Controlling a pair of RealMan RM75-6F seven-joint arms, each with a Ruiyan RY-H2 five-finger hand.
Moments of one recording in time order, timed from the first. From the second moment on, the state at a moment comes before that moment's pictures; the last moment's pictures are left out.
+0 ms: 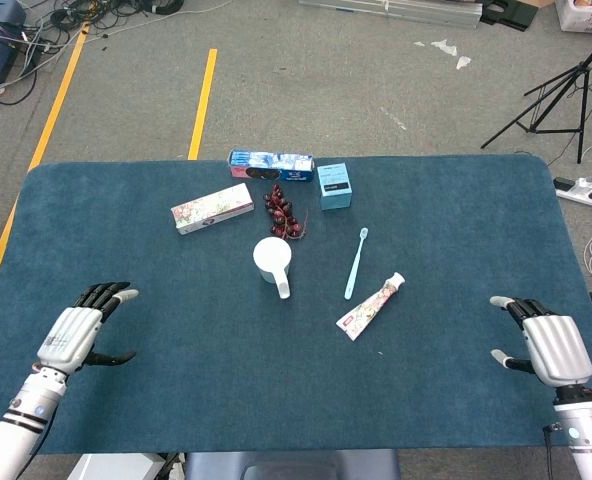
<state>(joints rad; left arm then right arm) -0.34 -1.10 -0.03 -1.75 1.43 1.21 -0.01 0.13 -1.11 0.06 -1.63 -1.51 1.39 -0.11</state>
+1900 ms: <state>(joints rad) -0.09 -1.00 -0.01 -1.77 1.37 1.45 0.13 0.92 -1.42 0.20 -1.21 -1.57 0.76 -0.07</state>
